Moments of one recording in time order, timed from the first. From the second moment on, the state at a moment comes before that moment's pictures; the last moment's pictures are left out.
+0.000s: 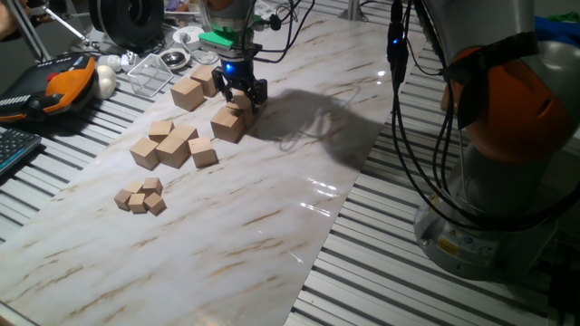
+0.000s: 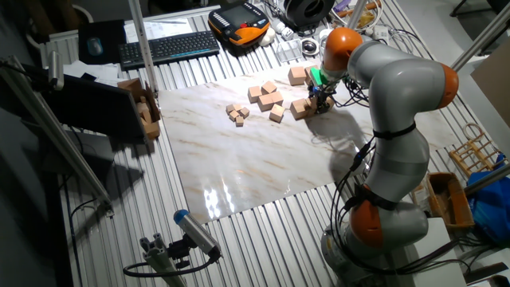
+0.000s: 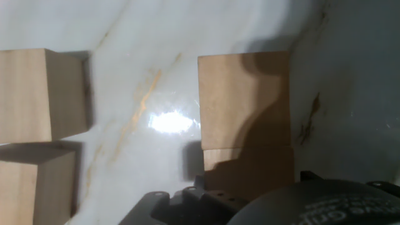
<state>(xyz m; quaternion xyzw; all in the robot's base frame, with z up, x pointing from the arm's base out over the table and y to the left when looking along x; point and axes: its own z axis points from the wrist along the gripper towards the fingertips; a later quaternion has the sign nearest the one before) 0.590 -0.104 0.050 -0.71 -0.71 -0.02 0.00</state>
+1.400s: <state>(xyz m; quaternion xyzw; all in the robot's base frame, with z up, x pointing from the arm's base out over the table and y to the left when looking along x) 0.583 -0.103 0.053 -0.71 -0.71 -0.01 0.00</state>
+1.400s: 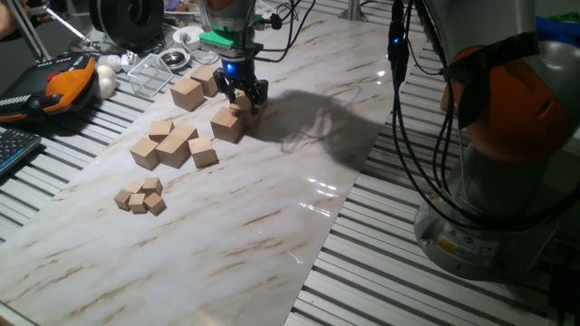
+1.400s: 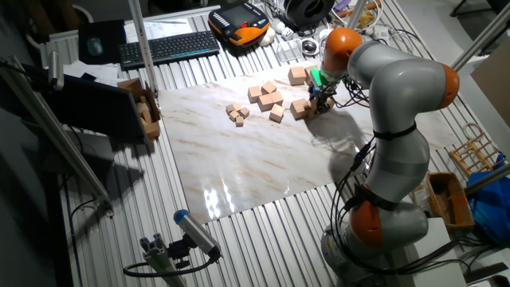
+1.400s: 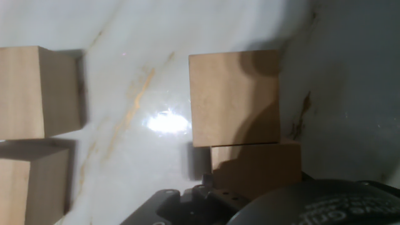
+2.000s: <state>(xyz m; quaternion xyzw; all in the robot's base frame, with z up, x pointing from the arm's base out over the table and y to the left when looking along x) 0.574 -0.104 0.058 -0.71 -0.70 -0.01 0.01</state>
